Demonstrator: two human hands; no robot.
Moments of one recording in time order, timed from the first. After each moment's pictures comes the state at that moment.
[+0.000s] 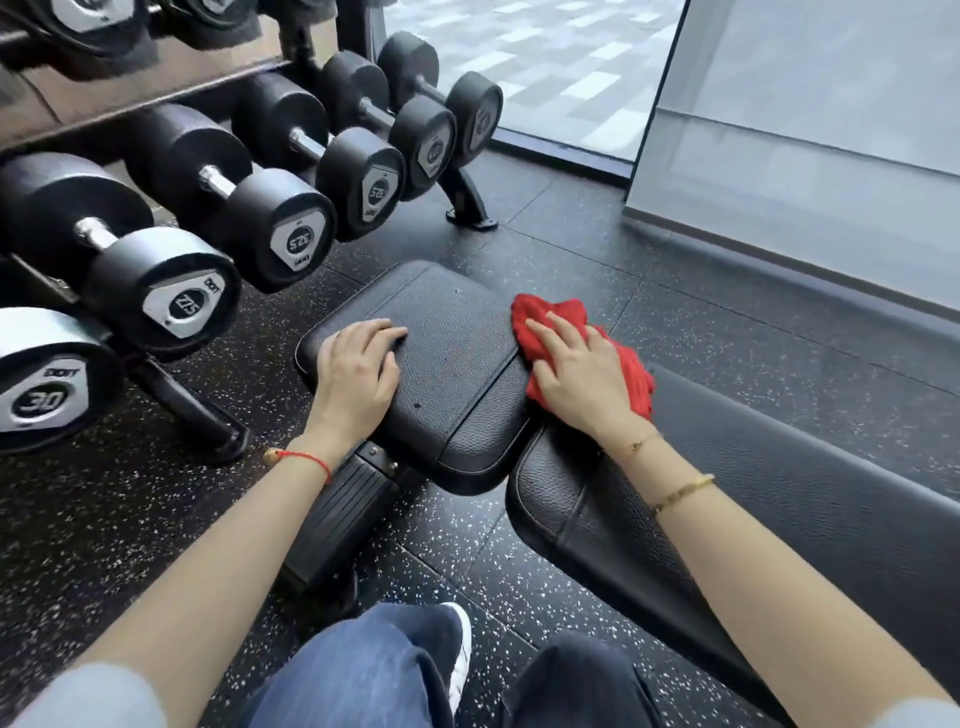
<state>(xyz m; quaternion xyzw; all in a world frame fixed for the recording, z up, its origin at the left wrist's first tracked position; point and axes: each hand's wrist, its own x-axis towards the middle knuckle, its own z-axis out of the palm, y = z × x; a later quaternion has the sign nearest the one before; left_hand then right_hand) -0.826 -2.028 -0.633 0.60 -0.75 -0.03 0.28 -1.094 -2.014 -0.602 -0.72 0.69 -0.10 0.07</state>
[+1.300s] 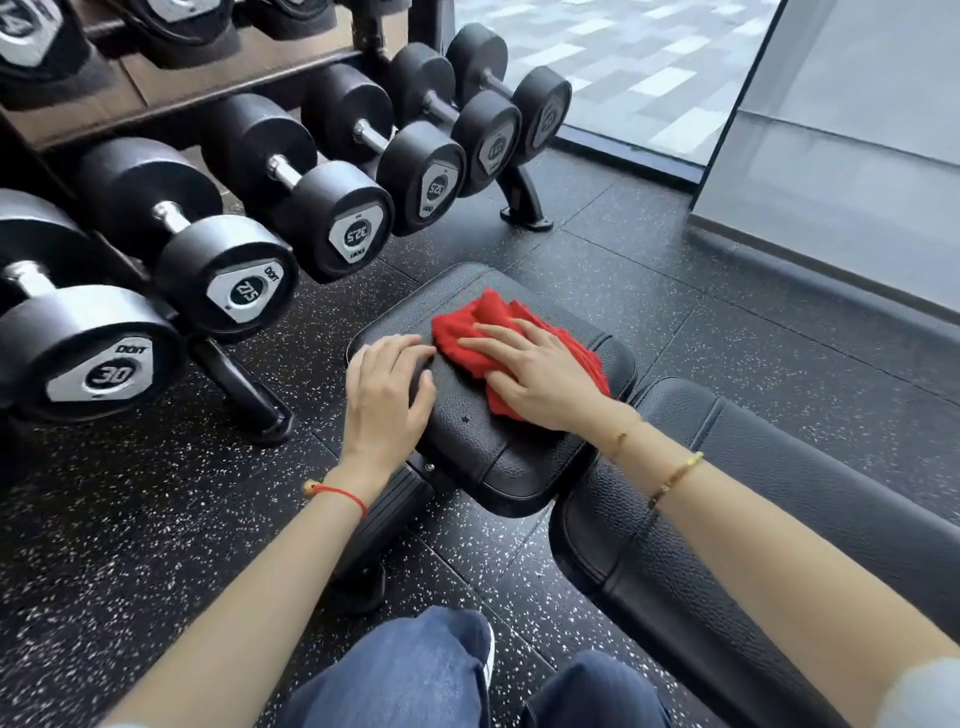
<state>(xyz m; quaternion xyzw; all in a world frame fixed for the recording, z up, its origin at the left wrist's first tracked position) -0.819 -2.012 -0.640 0.62 -0.70 0.00 0.35 -1.025 -2.063 -0.606 -0.87 0.46 -0.11 0.12</state>
